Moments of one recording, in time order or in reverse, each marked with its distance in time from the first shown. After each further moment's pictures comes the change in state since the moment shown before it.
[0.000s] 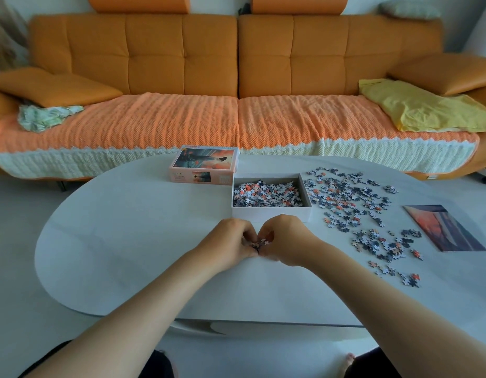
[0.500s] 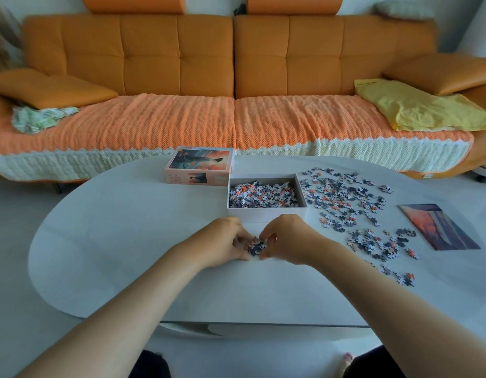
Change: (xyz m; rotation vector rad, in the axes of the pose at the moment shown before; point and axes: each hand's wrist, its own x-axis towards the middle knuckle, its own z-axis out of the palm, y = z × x) left_hand 0.008 -0.006 -0.015 0.168 -0.180 0.081; right_hand 0.006 0.017 -0.007 -0.076 -0.040 -0.031
